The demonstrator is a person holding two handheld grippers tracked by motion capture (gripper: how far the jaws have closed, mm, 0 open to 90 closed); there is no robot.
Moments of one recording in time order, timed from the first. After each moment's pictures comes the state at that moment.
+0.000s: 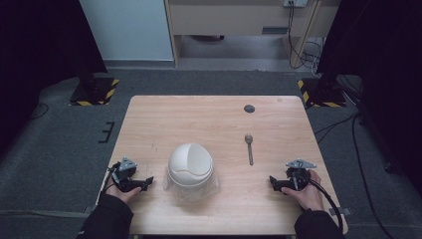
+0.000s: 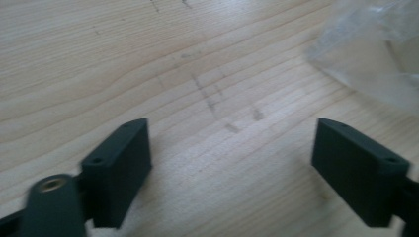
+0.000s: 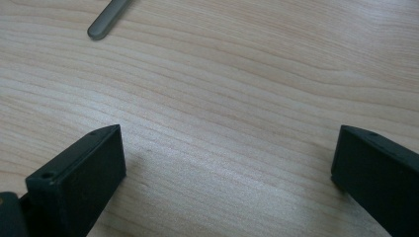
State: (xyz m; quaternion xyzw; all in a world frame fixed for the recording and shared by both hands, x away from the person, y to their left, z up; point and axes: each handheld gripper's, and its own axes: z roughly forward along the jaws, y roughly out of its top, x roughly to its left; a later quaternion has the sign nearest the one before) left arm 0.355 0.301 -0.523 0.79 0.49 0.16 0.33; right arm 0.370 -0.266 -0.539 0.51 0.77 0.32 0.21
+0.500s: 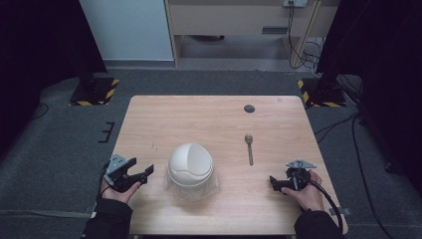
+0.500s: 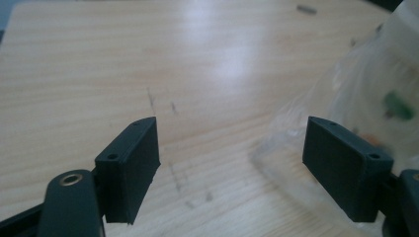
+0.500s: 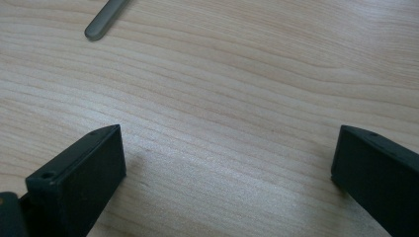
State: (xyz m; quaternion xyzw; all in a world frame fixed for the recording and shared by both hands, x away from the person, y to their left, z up) left arm 0.329 0.285 -0.476 0.69 0.49 0.24 0.47; right arm 0.369 -0.265 -0.539 0.52 0.76 0.32 0.21
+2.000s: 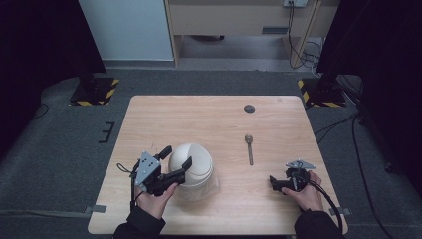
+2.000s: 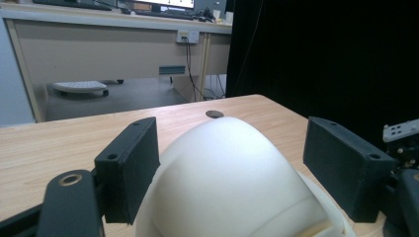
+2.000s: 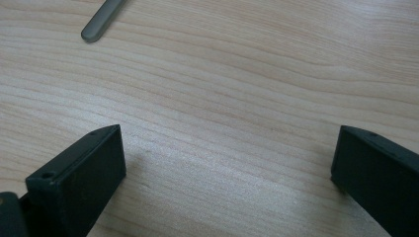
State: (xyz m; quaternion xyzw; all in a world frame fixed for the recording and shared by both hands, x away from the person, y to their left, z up) left arm 0.302 0.167 -0.415 0.65 0.40 0.28 0.58; right arm 0.368 -0.263 -0.539 0.53 0.76 0.31 0.22
